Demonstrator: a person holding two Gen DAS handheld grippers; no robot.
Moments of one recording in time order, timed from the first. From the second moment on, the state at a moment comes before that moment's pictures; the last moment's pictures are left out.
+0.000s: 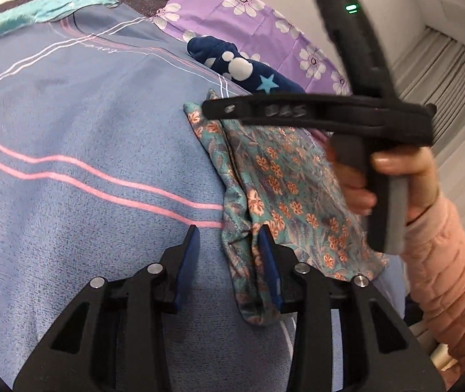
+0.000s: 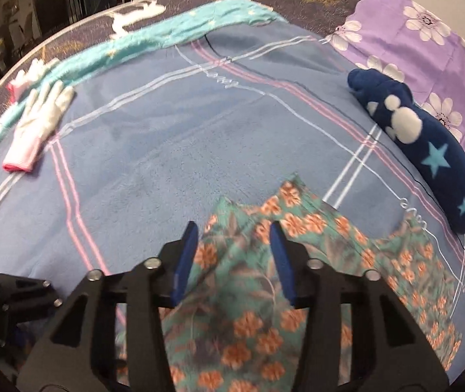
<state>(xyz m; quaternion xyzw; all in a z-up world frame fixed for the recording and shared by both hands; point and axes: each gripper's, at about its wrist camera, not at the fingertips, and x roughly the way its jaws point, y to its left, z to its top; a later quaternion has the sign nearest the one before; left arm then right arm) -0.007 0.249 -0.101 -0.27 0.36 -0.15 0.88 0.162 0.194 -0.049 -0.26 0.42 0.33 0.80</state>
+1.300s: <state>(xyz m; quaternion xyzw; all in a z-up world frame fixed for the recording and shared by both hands) -0.018 0.220 -0.094 -0.21 0.36 -0.19 0.89 0.215 0.189 -0.070 -0.21 0.44 0.27 0.83</state>
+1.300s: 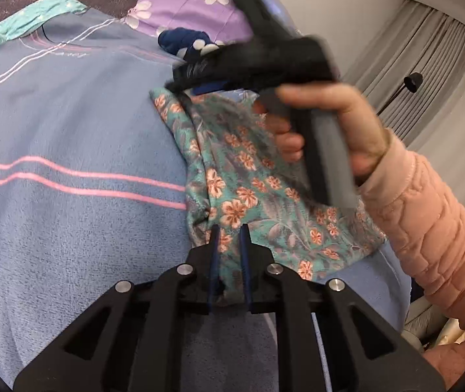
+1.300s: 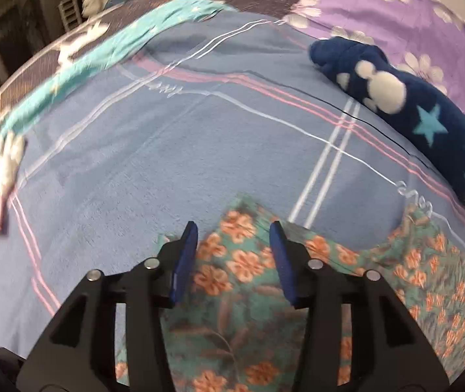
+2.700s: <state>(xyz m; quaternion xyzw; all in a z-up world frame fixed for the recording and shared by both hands) 0.092 0.231 -0.083 -0.22 0.41 -0.22 0.86 -0.051 0.096 -0.084 -0.37 0.27 0.32 0.83</state>
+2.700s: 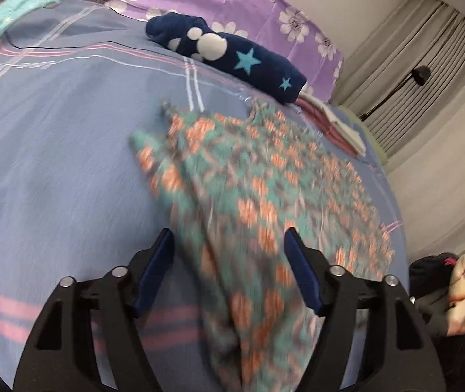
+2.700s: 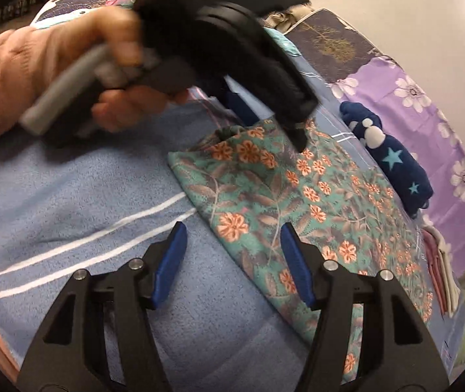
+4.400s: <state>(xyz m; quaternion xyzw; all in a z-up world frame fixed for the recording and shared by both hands) 0.143 0.242 -0.097 -0.31 0.38 -0.27 0.83 -0.018 0.154 -0.084 -0.35 0.26 0.23 0.87</state>
